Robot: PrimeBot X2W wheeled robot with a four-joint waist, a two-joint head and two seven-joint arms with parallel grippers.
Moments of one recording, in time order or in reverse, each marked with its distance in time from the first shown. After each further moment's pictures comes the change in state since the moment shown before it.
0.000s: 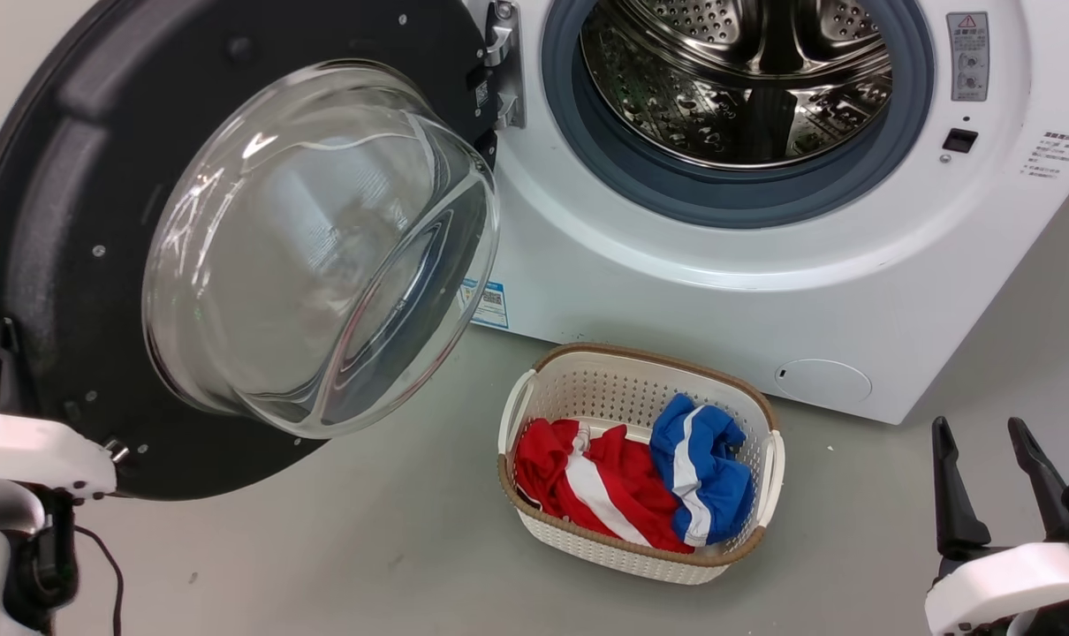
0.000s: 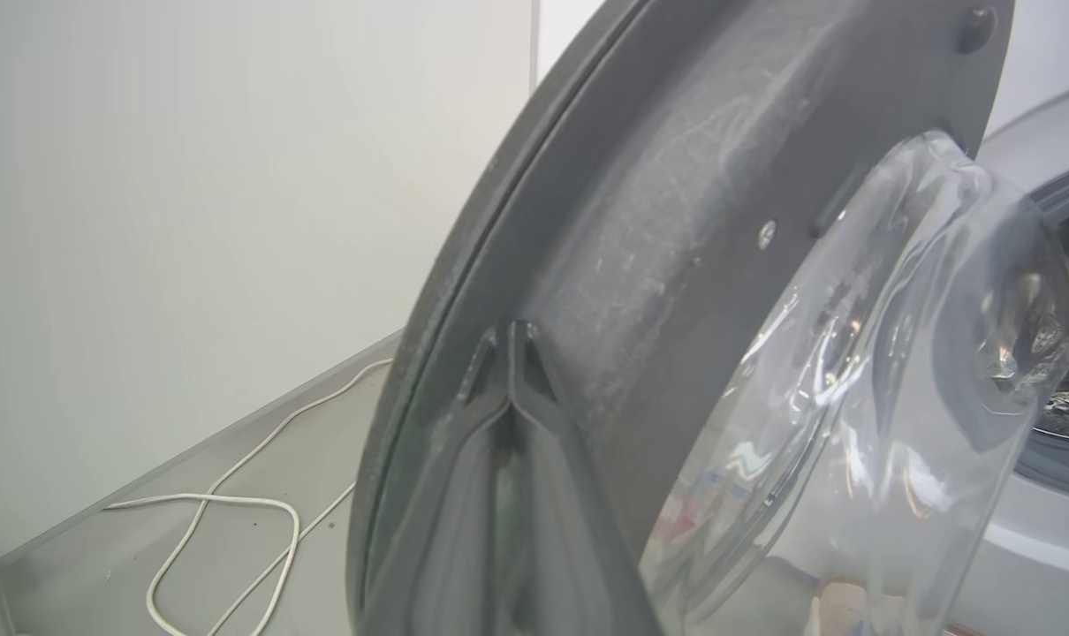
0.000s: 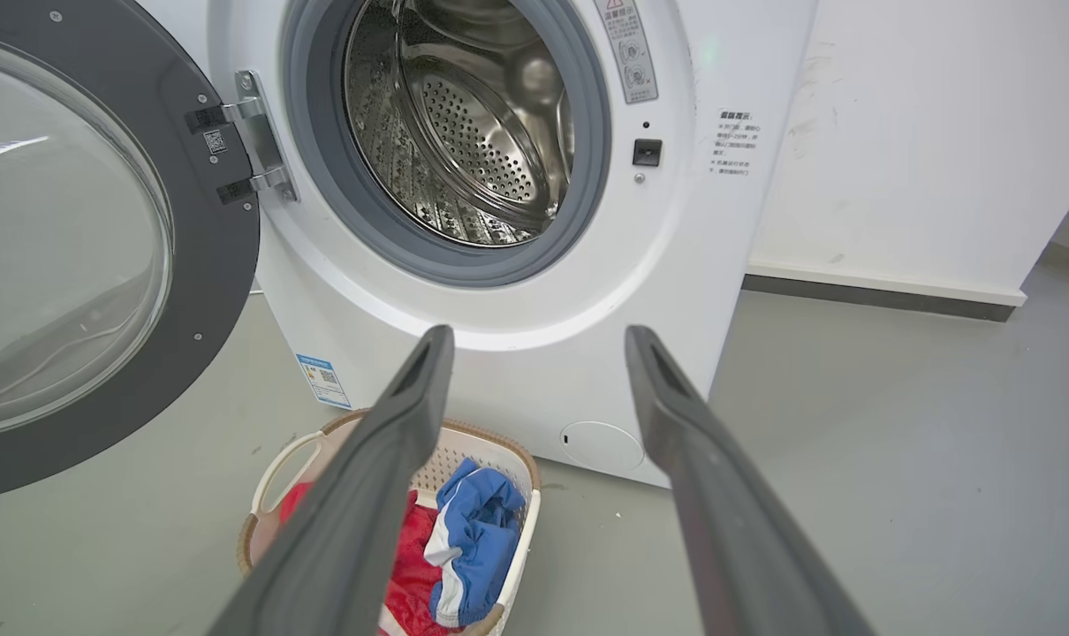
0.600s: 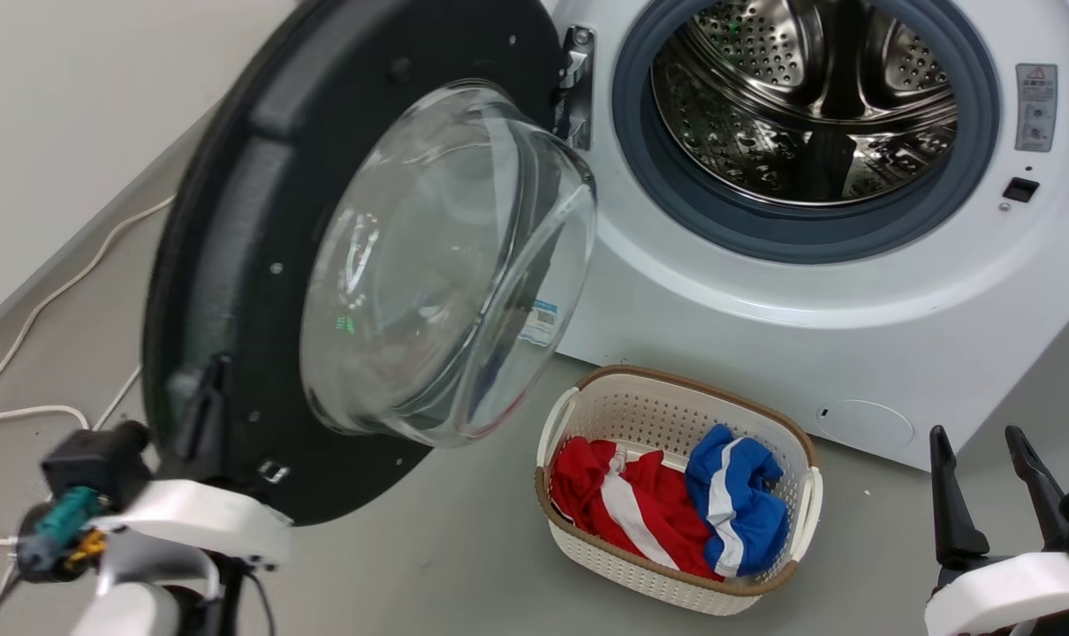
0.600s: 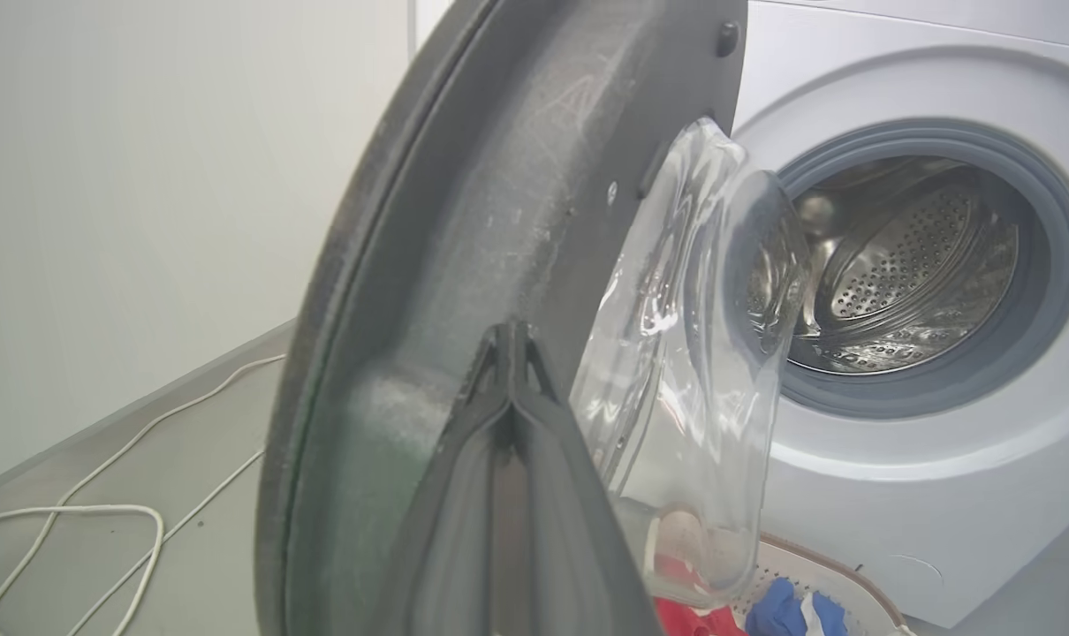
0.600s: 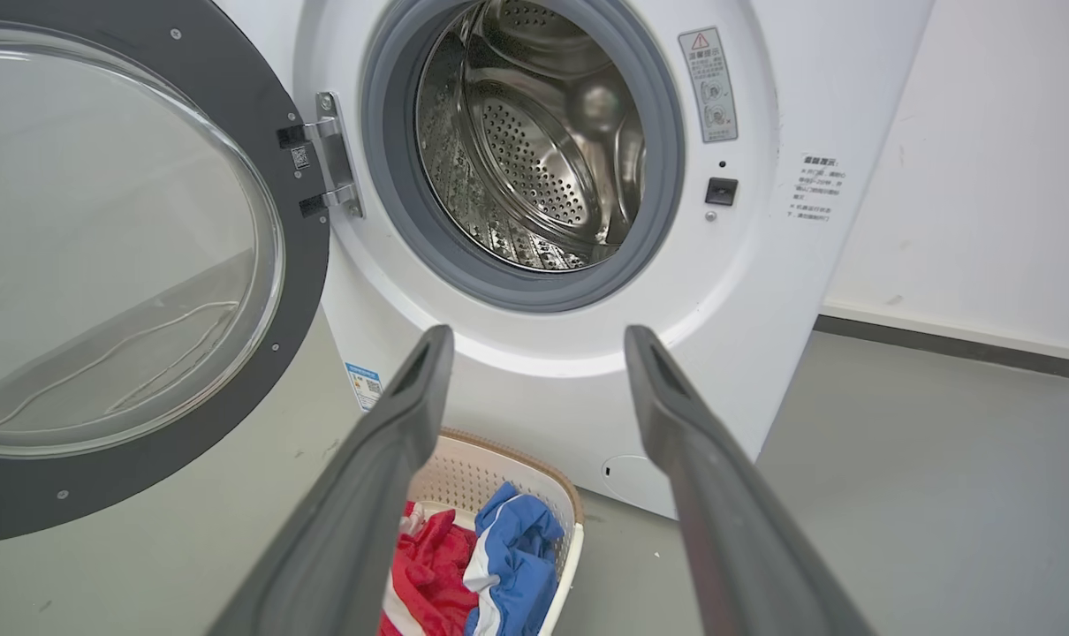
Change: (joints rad) left arm 0.151 -0.143 -0.163 -0.300 0.086 0.065 0.038; right arm 0.015 0.000 -0.001 0.001 0.000 0.000 -0.009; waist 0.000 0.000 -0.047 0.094
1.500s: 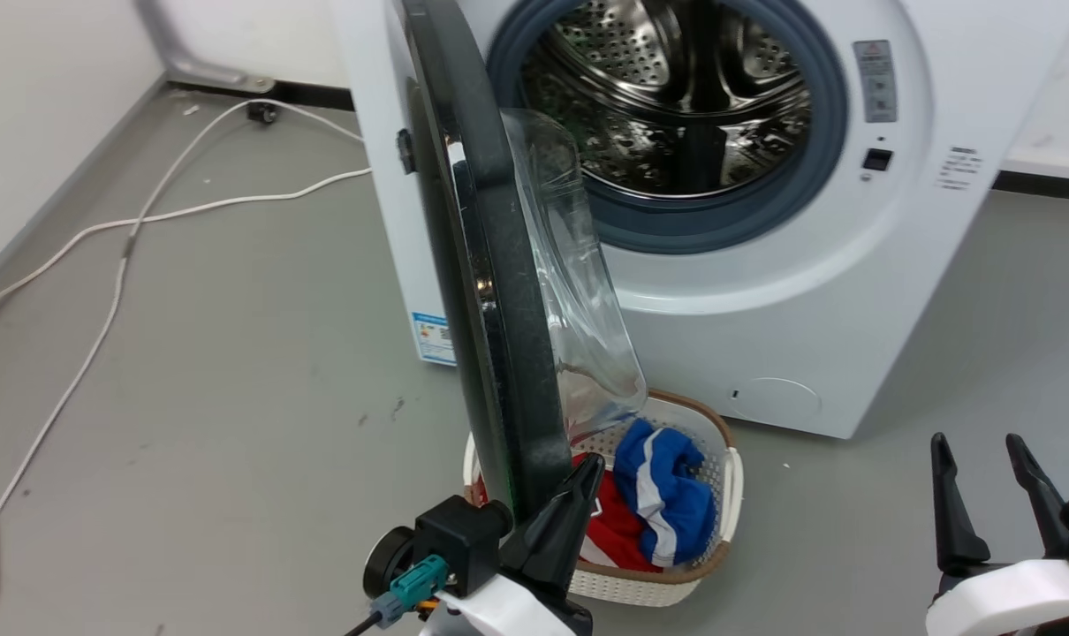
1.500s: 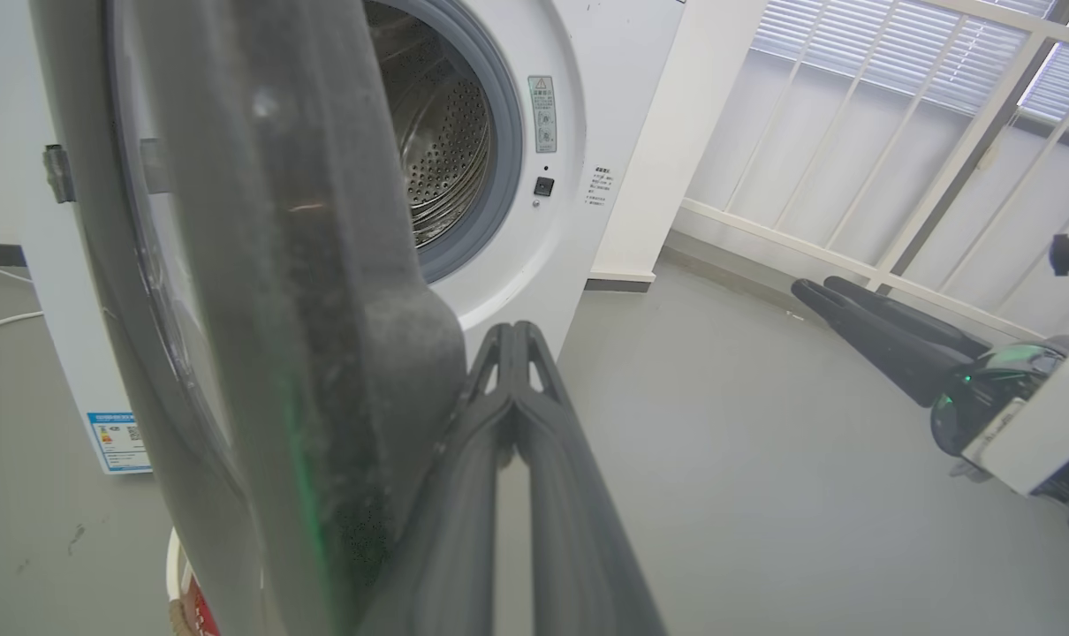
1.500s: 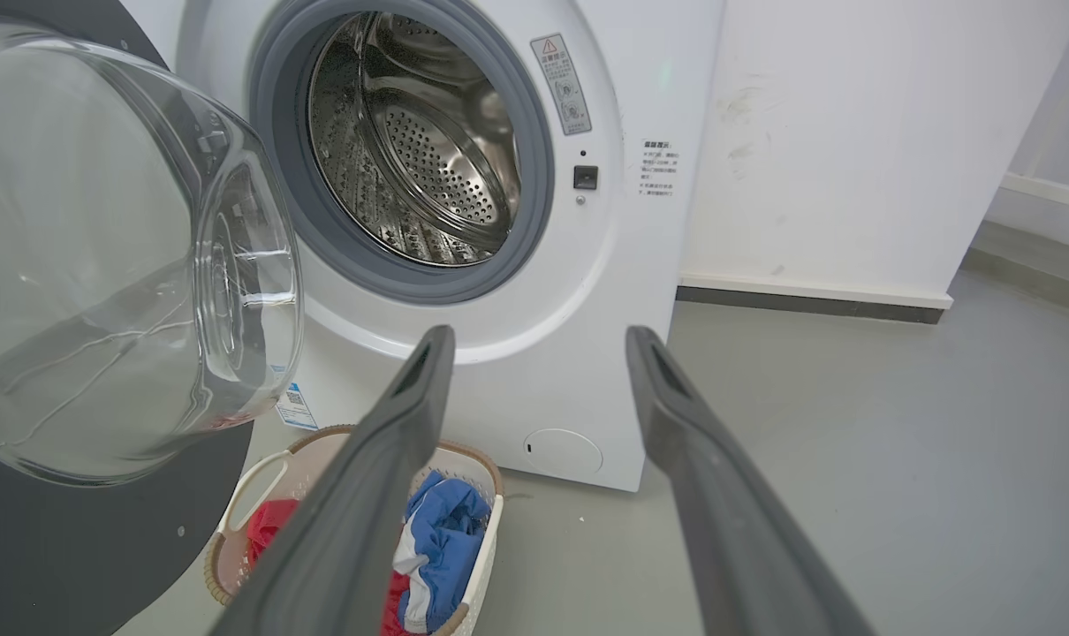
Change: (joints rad) left arm -0.001 -0.256 -0.400 0.014 0.090 -0.125 0.035; right arm 0.007 0.000 0.002 0.017 0.001 0.000 -0.015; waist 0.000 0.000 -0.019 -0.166
